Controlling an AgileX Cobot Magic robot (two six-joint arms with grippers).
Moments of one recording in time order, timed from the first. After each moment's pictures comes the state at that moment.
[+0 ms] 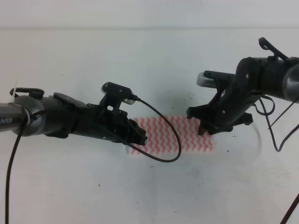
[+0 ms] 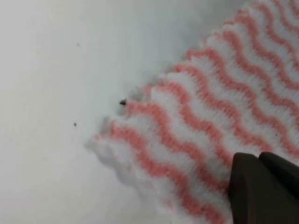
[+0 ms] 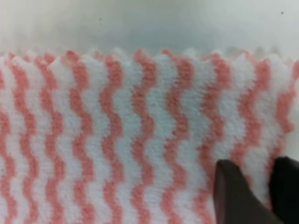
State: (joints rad) left arm -0.38 1.97 -1.11 -1.31 0.49 1.44; right arm 0.39 2.05 -1.42 0.25 0.76 0.21
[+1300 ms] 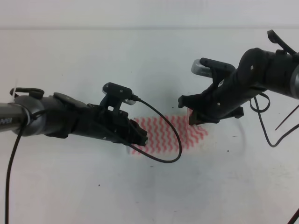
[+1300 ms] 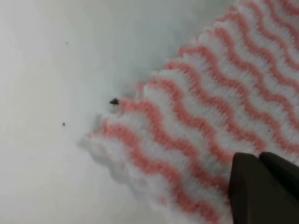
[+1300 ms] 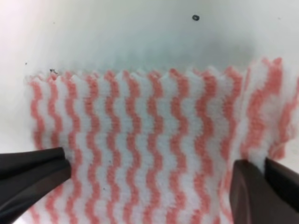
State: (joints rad) left arm -0.38 1.97 -1.11 -1.31 0.50 1.45; right arm 0.40 1.96 -1.42 0.40 0.70 0.12
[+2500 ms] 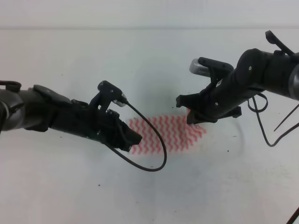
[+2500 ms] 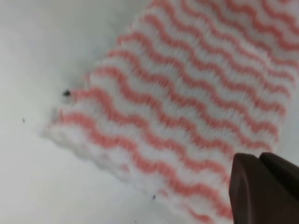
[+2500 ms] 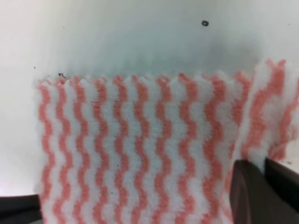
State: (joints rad) left arm -0.29 1.93 -1.11 -1.20 0.73 1.54; right arm 0.41 1.96 -1.42 0.42 0.68 0.11
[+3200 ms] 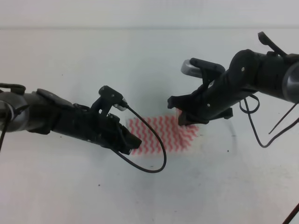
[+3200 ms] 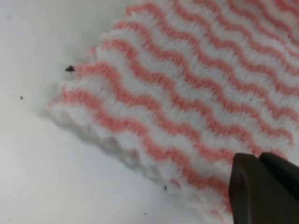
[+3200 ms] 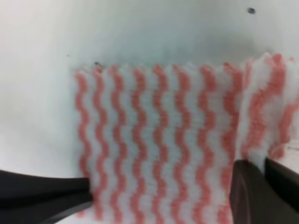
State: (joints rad) left arm -0.29 1.97 -1.11 -1.20 0.73 1.54; right arm 0.45 1.96 -1.43 0.45 0.68 0.10
